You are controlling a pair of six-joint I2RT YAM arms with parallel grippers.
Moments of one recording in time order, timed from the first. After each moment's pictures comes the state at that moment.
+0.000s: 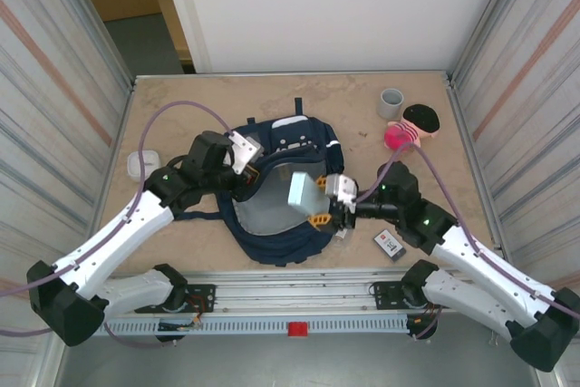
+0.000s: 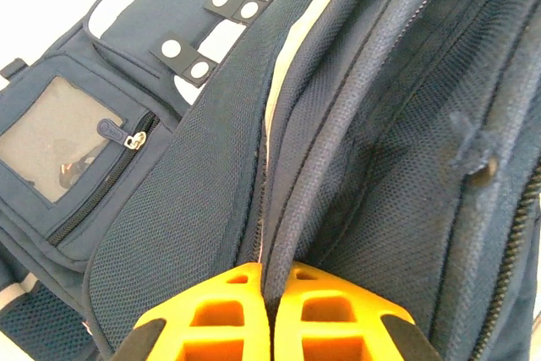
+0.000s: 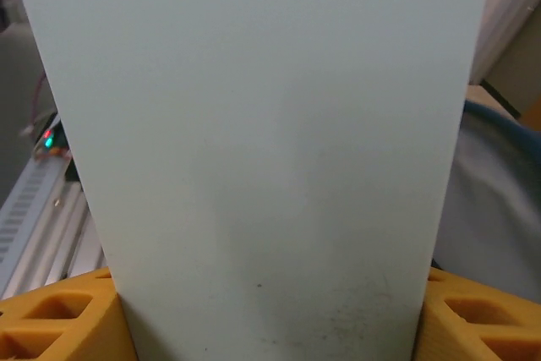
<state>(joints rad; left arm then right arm) -0.61 1.09 1.01 -0.66 0.15 0.03 0.80 0.79 0.65 -0.19 -0.58 -0.44</state>
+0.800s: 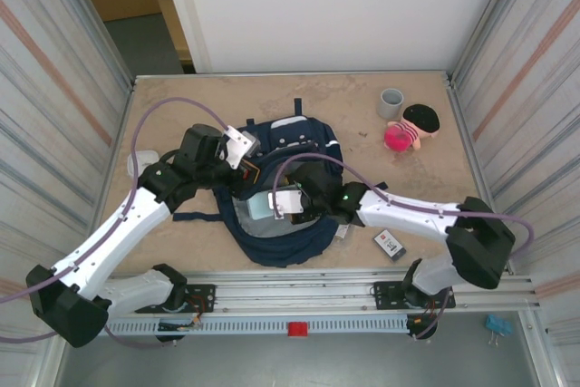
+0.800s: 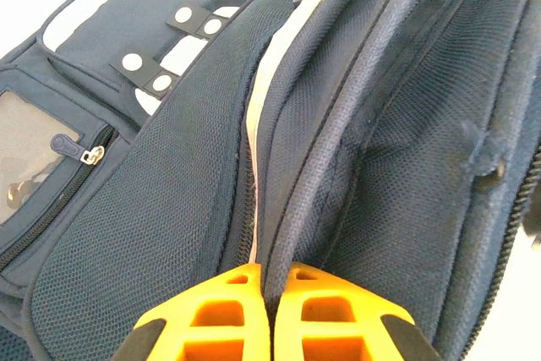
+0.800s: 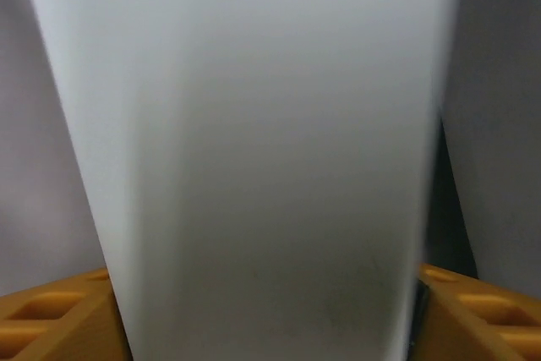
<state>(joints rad) -0.57 1.09 1.04 -0.67 0.29 0.02 0.97 1.46 0.89 -0.23 0.10 -0.88</state>
